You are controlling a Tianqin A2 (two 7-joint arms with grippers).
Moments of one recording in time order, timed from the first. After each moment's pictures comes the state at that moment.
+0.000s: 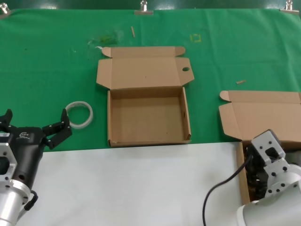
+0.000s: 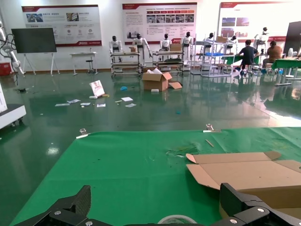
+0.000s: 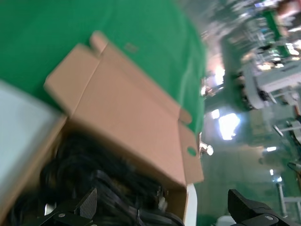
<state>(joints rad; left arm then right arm) 0.00 -0.30 1.60 -1.60 -1.80 0.00 0.00 0.16 0.15 -1.89 1.79 2.48 1.23 -1.52</state>
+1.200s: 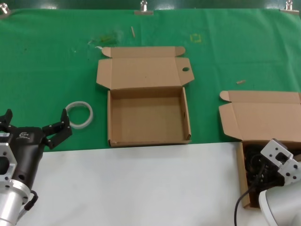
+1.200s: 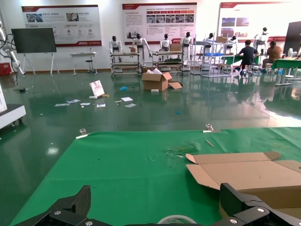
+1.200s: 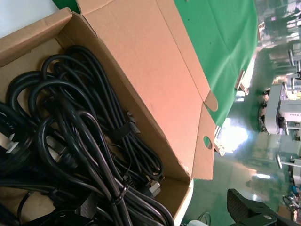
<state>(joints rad) 0.00 -0.30 1.60 -1.60 -1.80 0.00 0.00 0.23 0.15 -1.68 1.54 2.57 1.04 -1.98</state>
